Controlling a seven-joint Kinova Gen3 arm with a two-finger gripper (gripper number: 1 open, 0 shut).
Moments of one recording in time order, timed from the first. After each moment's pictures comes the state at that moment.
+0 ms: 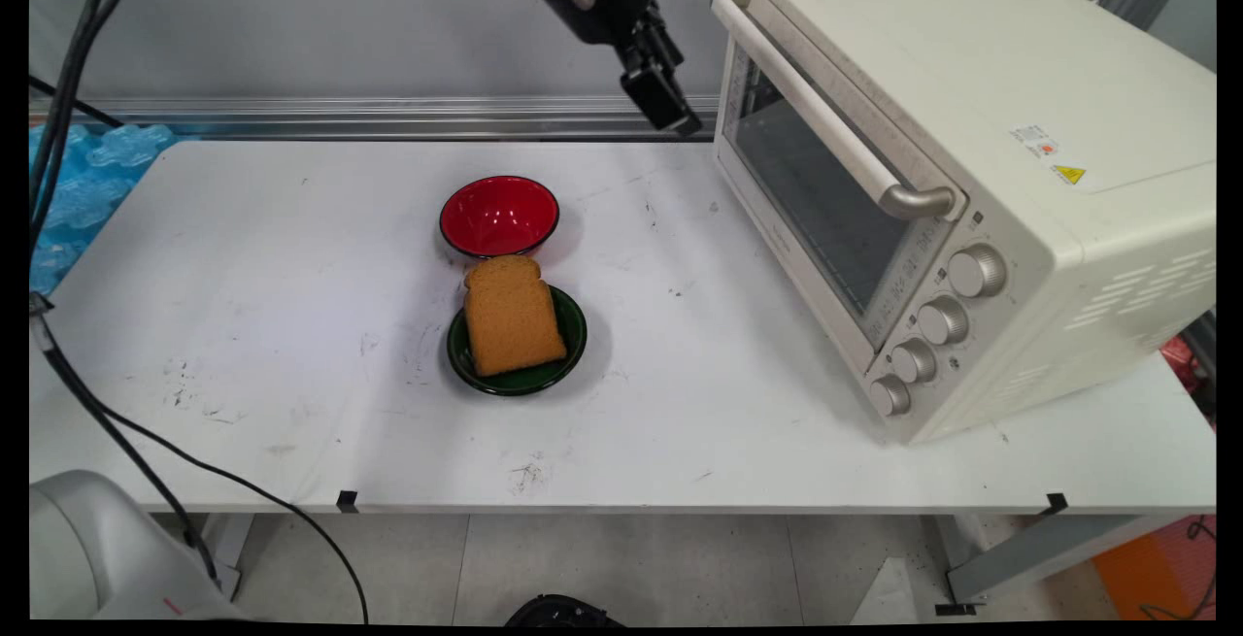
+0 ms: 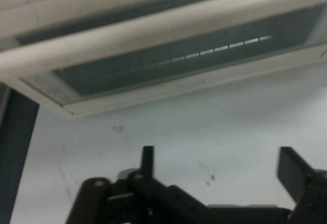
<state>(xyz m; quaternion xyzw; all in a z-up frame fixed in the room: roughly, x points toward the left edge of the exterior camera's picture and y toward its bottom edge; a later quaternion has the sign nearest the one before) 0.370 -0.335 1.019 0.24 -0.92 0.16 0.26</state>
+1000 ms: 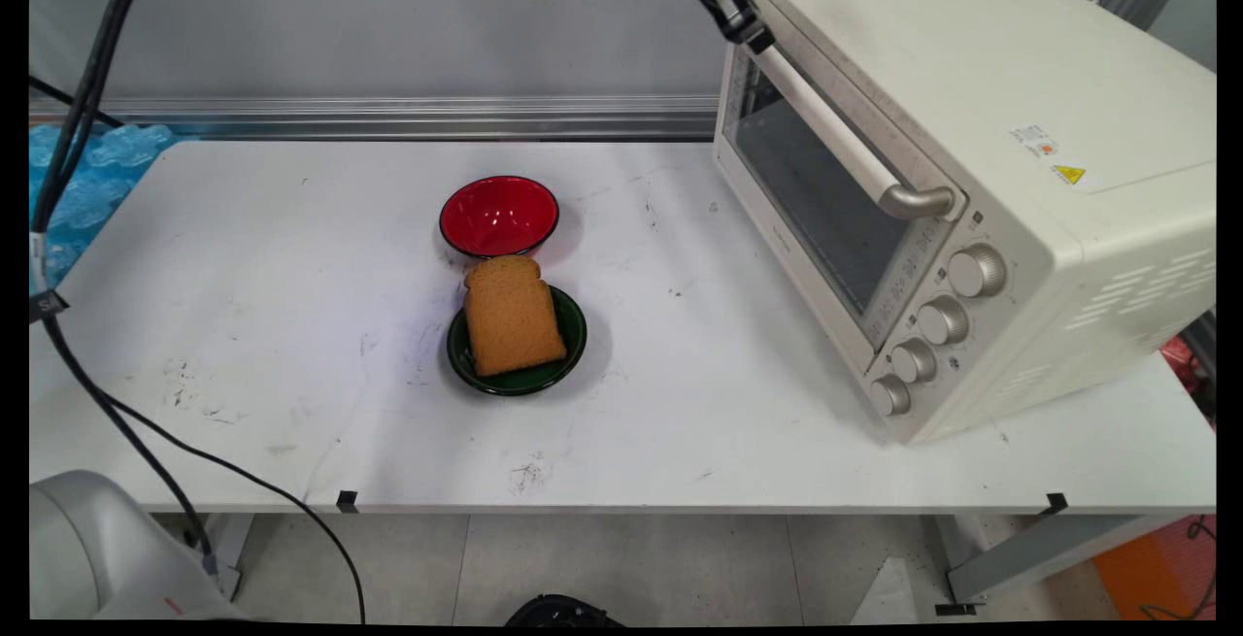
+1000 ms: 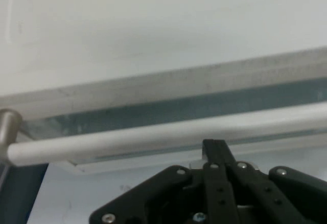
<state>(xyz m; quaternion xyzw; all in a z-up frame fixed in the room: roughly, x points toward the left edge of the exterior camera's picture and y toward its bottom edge) 0.335 -0.361 1.048 0.27 -0.89 0.18 0.31</state>
